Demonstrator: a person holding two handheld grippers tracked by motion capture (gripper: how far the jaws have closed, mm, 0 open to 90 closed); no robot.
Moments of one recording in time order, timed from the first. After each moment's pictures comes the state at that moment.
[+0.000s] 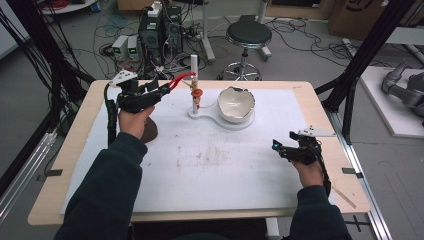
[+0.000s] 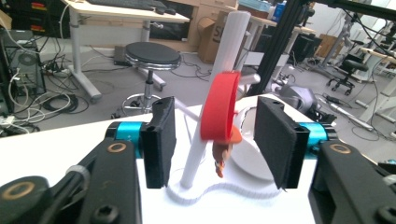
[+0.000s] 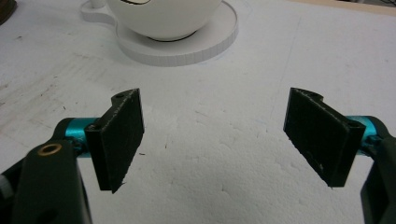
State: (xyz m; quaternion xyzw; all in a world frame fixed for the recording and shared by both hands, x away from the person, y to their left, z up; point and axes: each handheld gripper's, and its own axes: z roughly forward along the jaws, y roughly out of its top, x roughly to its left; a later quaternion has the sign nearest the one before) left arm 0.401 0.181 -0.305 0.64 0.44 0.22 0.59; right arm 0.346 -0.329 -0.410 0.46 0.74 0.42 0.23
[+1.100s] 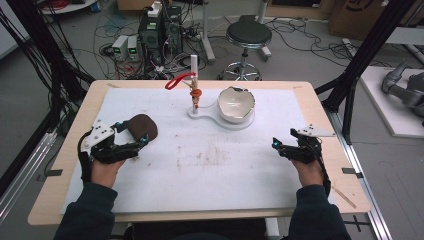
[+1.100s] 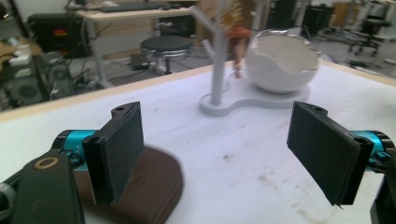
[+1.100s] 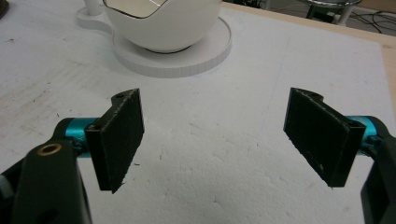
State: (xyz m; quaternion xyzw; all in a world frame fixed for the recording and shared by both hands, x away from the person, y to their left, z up) left arm 0.314 0.244 -0.395 0.67 0.40 0.29 0.56; right arm 0.343 -0.324 -0.402 0.45 0.74 0.42 0.26
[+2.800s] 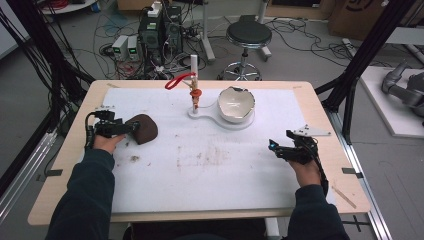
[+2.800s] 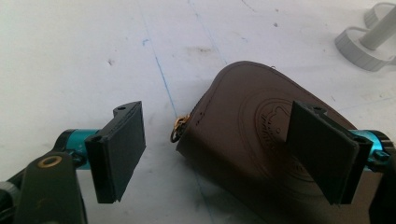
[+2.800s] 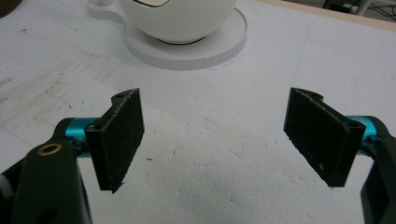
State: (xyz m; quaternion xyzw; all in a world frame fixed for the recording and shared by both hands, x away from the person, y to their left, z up) left arm 0.432 0.290 -0.443 0.68 0.57 0.16 0.44; right arm 0.346 -0.317 -0.406 0.44 0.76 0.42 0.24
